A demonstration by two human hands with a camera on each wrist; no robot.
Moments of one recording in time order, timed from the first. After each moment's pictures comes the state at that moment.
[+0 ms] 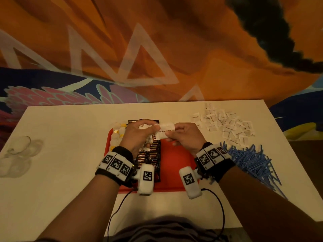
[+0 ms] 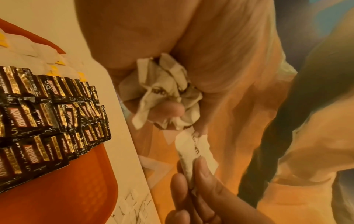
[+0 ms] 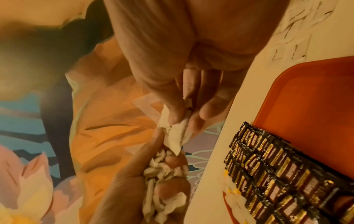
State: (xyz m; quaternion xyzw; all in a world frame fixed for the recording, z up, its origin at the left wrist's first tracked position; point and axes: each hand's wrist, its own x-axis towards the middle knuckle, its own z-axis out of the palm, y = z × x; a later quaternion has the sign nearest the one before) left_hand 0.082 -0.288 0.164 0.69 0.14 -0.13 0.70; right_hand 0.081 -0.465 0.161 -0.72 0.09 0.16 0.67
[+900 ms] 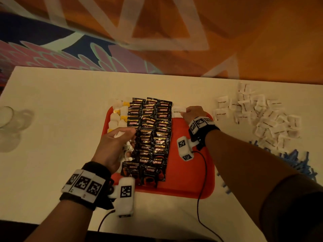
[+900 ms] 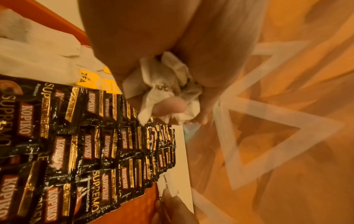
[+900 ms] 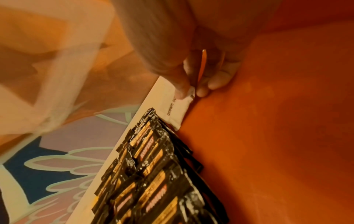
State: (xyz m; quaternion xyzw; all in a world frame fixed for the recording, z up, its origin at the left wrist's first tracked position) left_hand 0.085 -0.231 0.076 0.60 0.35 -0.12 0.71; right_hand 0.227 -0.459 0.002 -0.88 0.17 0.27 0.35
